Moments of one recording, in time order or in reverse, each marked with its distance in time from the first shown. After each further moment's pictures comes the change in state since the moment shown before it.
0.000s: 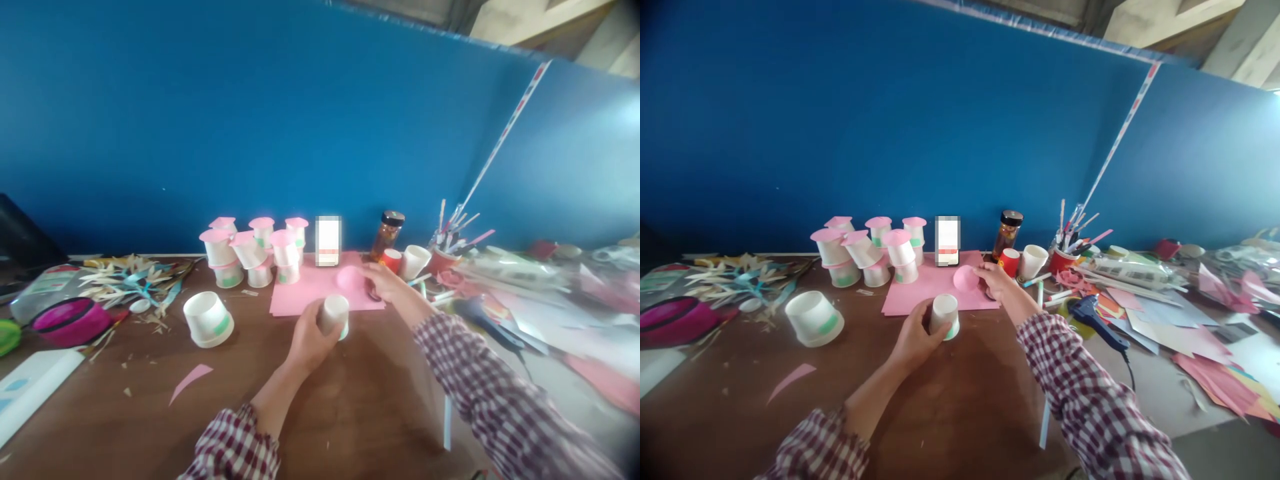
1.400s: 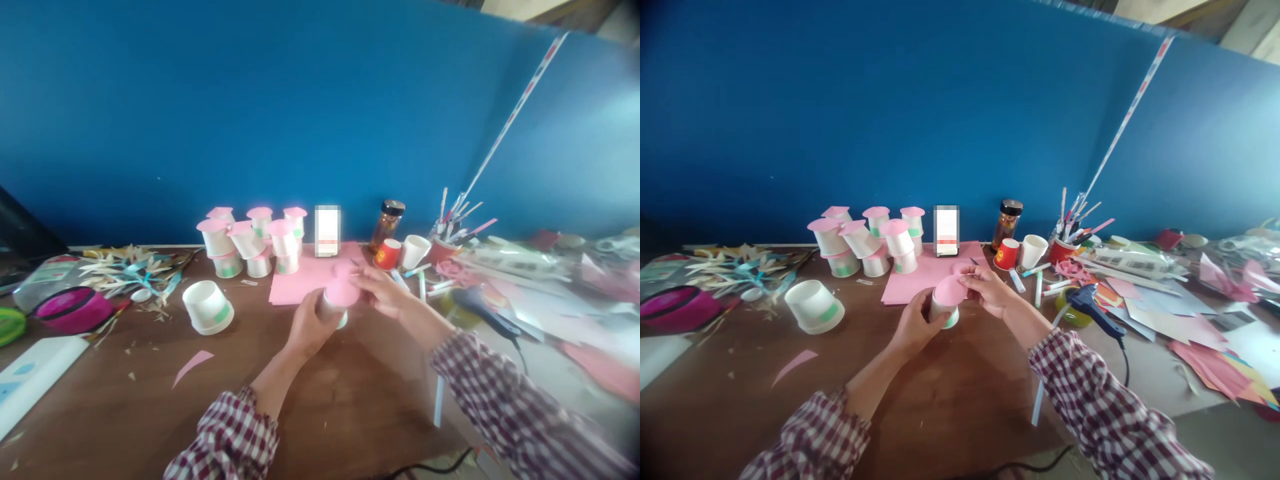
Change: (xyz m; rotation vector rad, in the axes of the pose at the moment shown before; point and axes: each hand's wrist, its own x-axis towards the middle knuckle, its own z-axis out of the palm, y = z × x) left_hand -0.001 0.002 0.001 -0.028 -0.029 0.002; right_hand -0.059 0.005 0.008 0.291 -0.356 -0.015
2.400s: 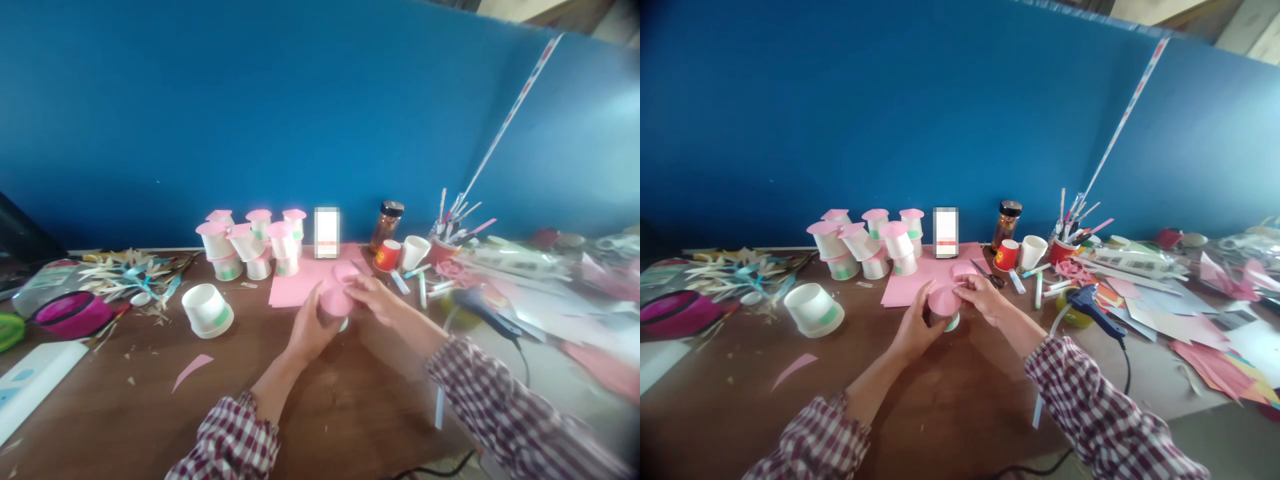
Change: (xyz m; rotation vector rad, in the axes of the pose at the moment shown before) left_hand -0.002 0.005 -0.003 0.061 0.001 0.034; right_hand -0.005 0.010 0.011 -0.181 0.125 -0.017
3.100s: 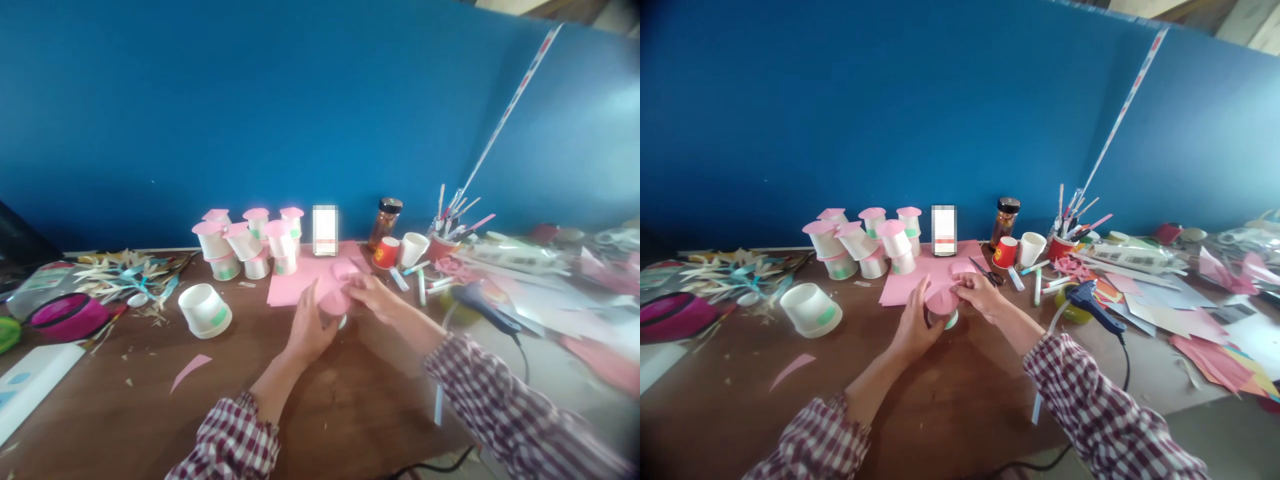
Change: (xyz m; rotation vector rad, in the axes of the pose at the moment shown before) left_hand -0.002 -0.010 0.004 0.211 0.018 0.182; right_hand 0.008 0.009 -0.001 -0.051 0.007 -0.059
